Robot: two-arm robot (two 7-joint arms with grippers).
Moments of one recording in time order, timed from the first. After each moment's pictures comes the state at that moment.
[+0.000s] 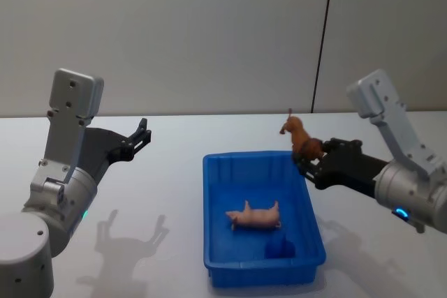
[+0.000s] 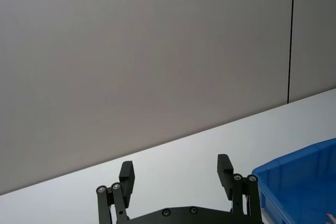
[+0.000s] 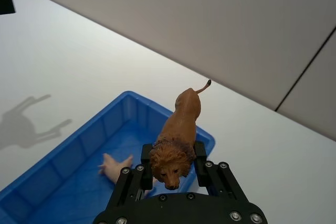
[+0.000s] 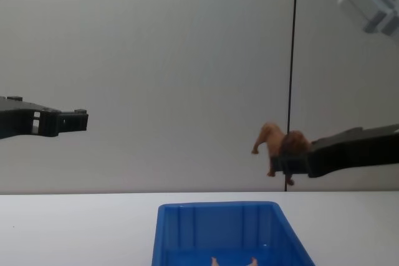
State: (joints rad) left arm -0.13 0.49 0.29 -1.84 -0.35 0.35 0.22; right arm 0.27 0.29 -0.31 -1.70 0.11 0.56 0.41
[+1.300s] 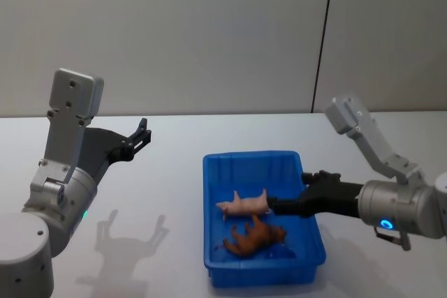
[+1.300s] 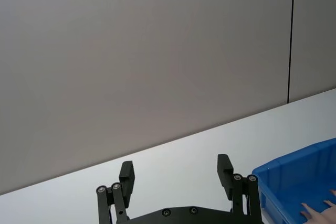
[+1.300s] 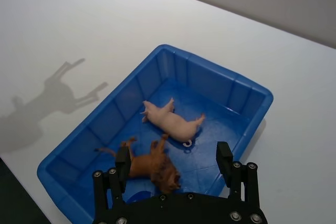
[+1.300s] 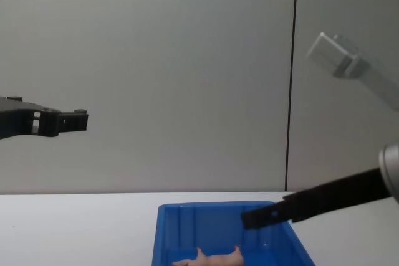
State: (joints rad) left arm -0.13 0.49 0.29 -1.84 -0.35 0.35 0.22; right arm 0.32 0.26 -0.33 -1.61 0.17 0.76 0.51
